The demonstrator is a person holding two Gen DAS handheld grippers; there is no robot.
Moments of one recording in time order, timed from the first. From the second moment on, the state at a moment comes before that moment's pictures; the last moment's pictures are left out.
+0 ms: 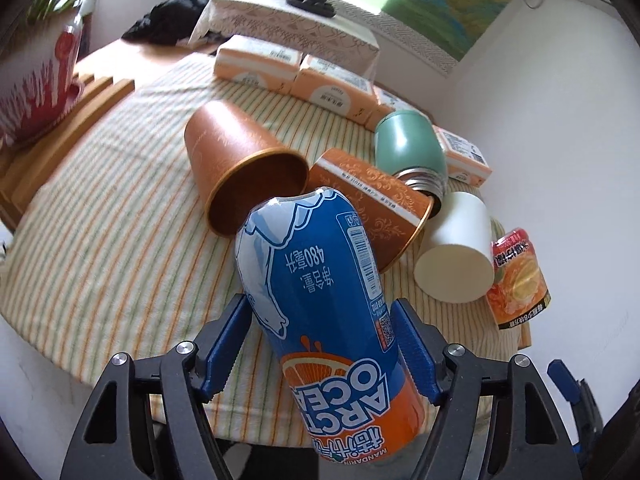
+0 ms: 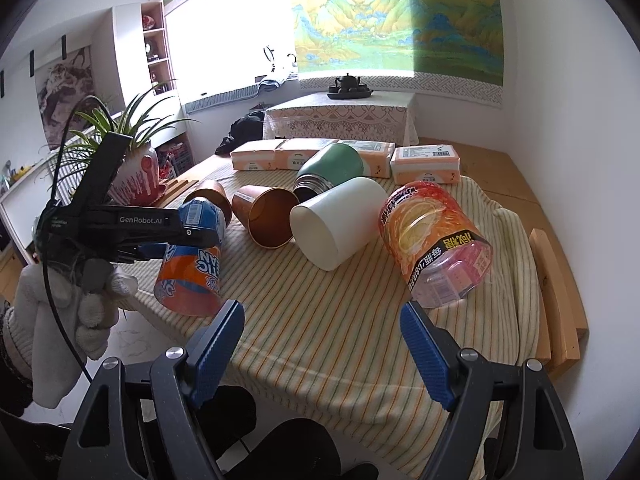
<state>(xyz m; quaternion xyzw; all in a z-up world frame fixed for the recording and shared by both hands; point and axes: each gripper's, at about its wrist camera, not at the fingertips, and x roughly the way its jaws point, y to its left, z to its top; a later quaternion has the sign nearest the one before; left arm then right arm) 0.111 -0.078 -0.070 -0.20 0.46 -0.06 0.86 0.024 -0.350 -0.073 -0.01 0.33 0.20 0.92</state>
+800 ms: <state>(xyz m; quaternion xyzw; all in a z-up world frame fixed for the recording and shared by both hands) 0.056 -0.122 -0.071 0.01 0.19 -0.10 0.98 0.117 -0.310 -0.032 0.14 0.35 0.29 0.88</state>
